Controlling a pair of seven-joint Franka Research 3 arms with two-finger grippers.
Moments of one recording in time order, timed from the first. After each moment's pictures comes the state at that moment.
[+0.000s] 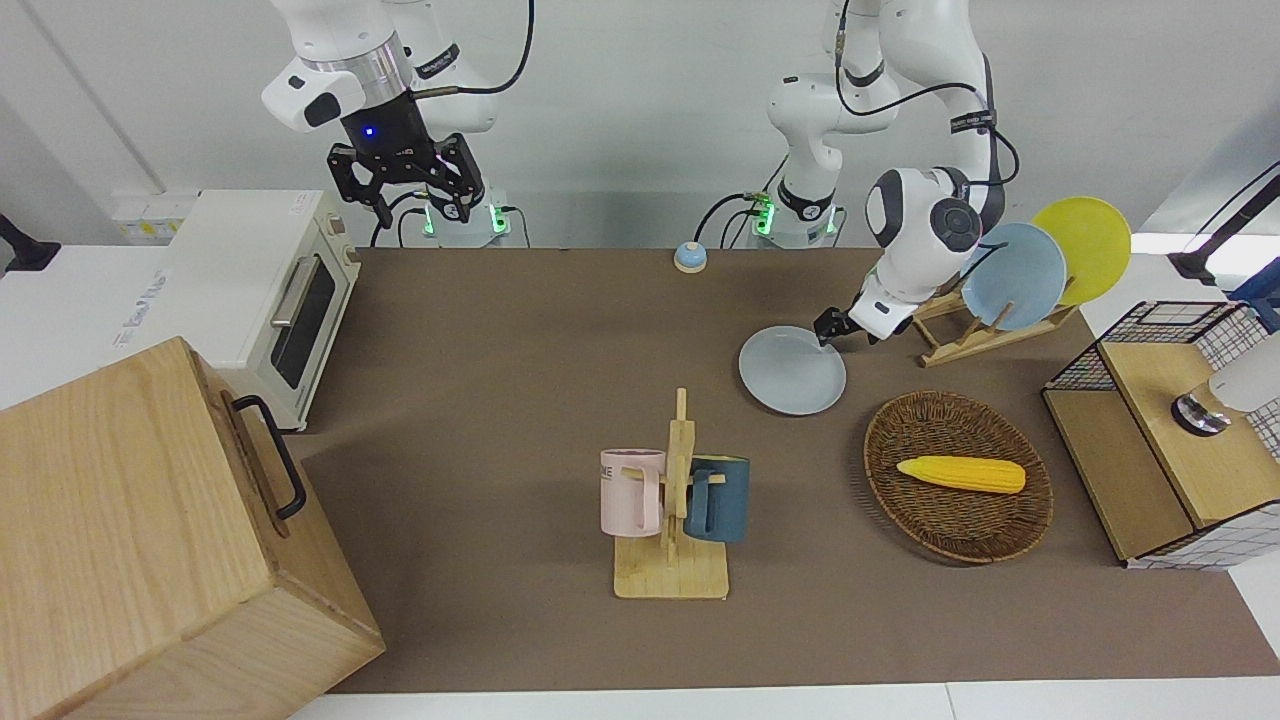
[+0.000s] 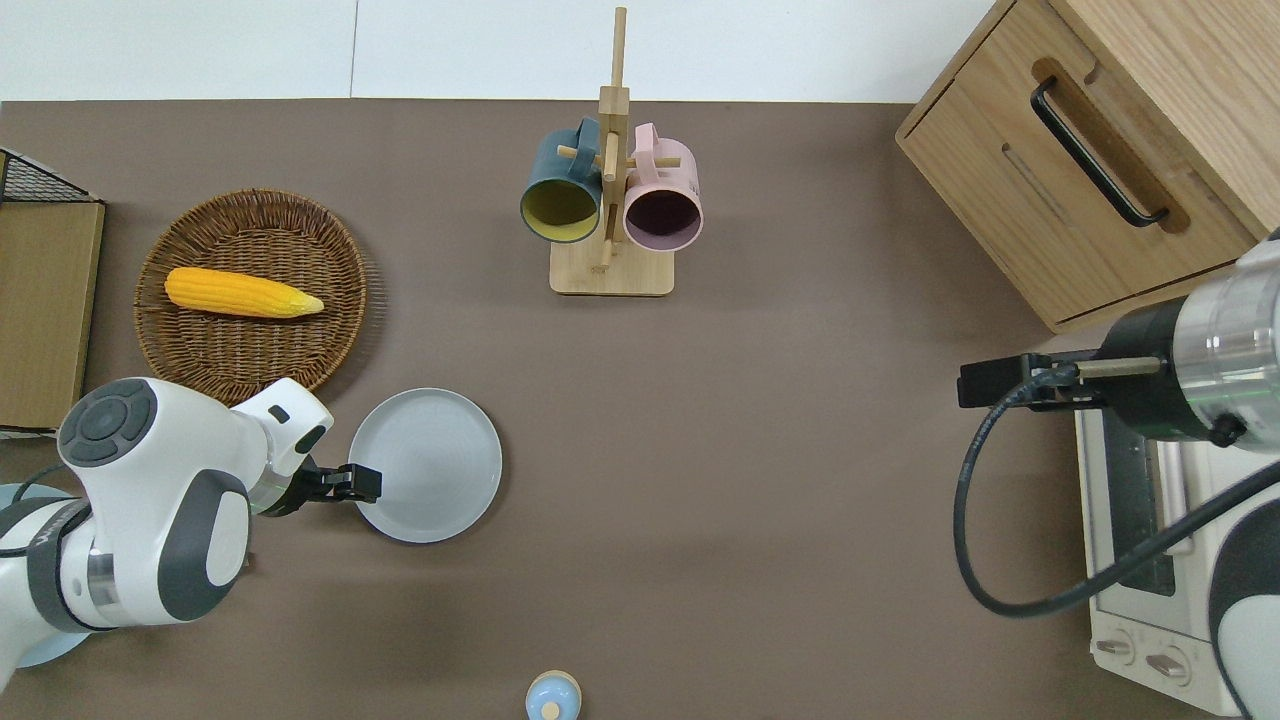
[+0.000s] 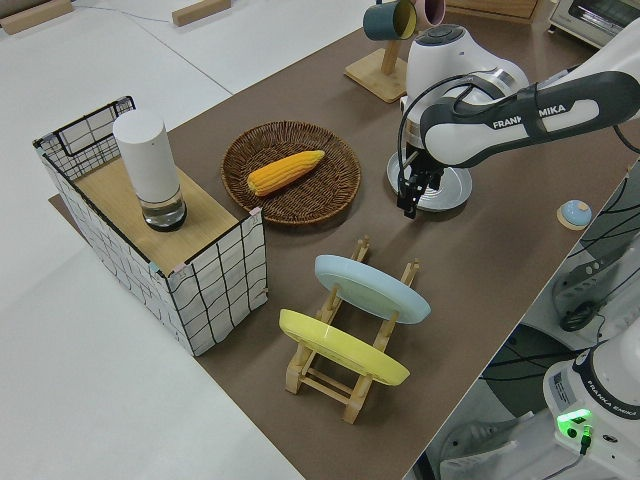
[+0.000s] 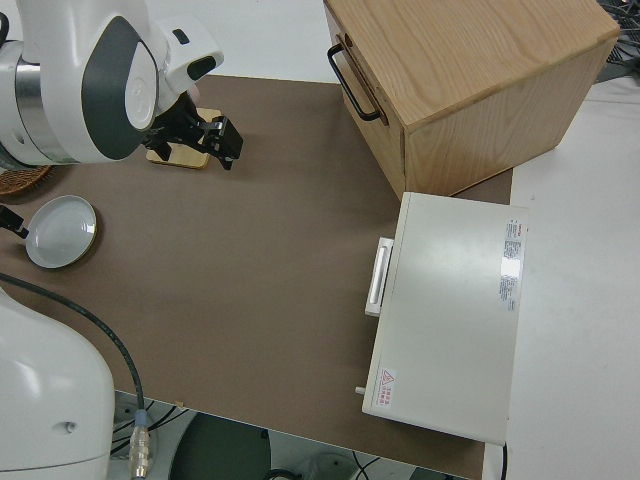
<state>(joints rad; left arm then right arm) -0.05 -0.01 -0.02 -2.34 -0.10 2.15 -0.04 -0.21 -0.06 0.37 -1.54 0.10 1.52 0.18</state>
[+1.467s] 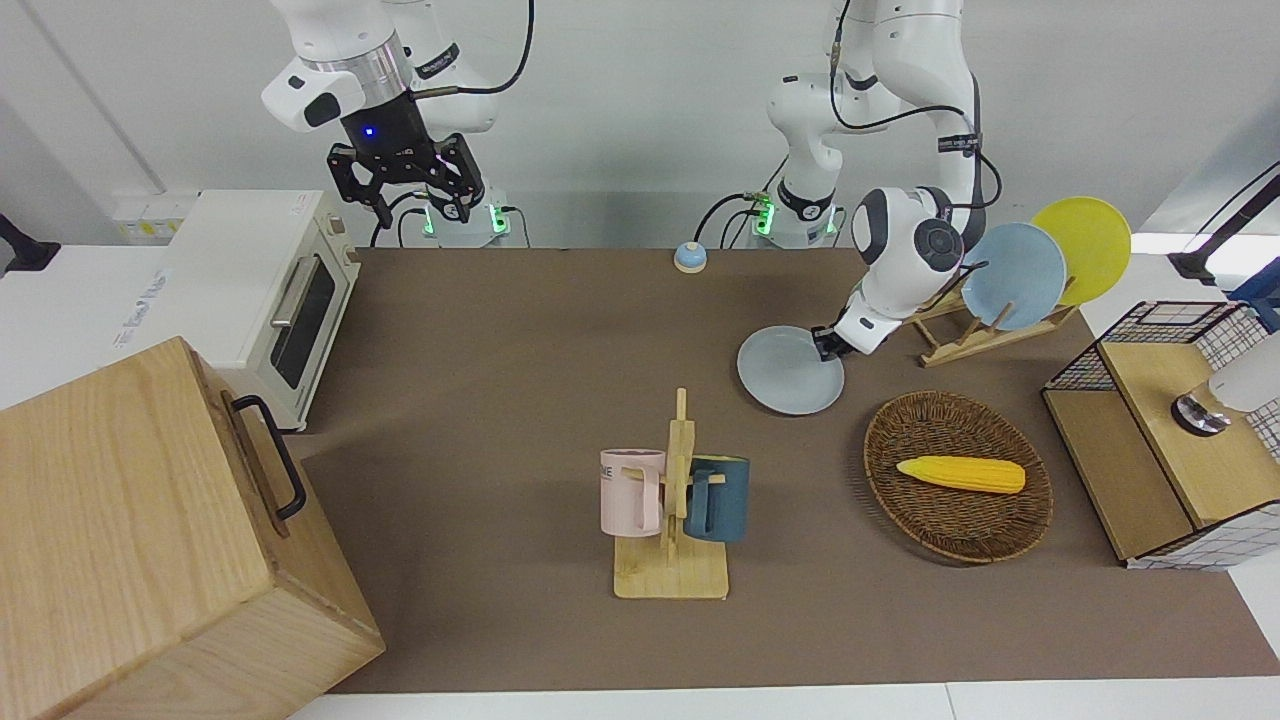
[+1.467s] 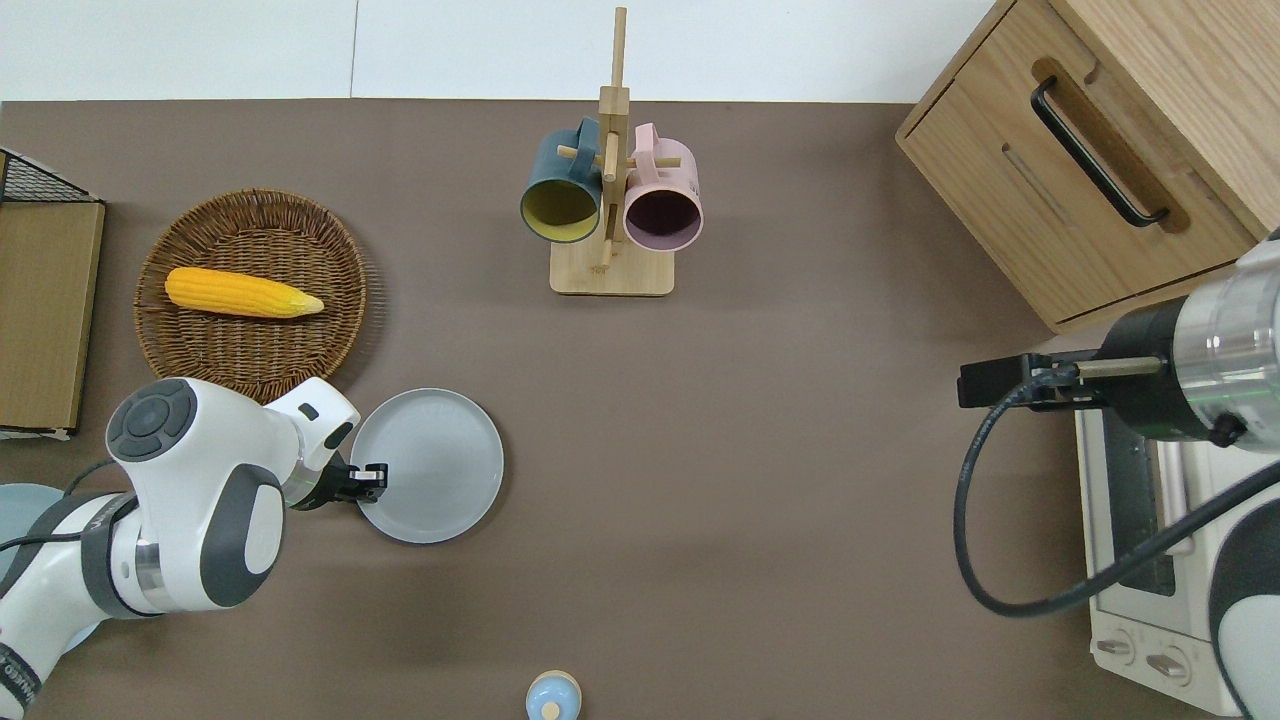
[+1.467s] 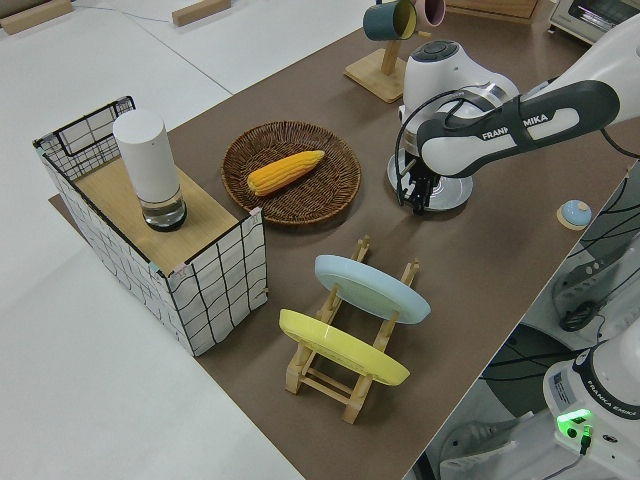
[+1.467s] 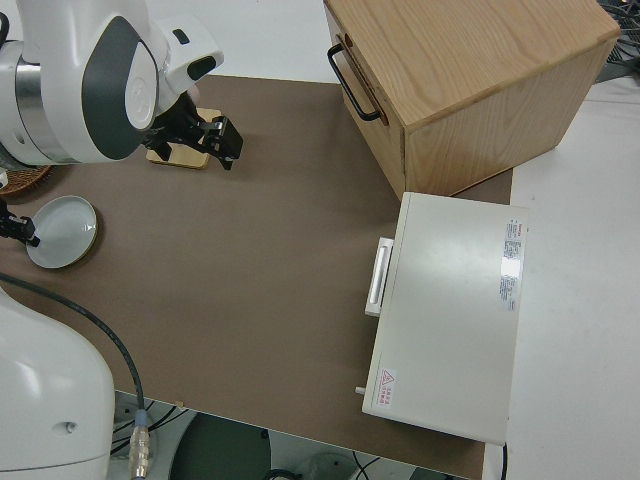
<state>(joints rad) -0.08 0.06 -0.02 -2.35 -0.14 2.22 -0.04 -0.21 -0.06 0.37 -1.54 0.10 1.52 0.18</state>
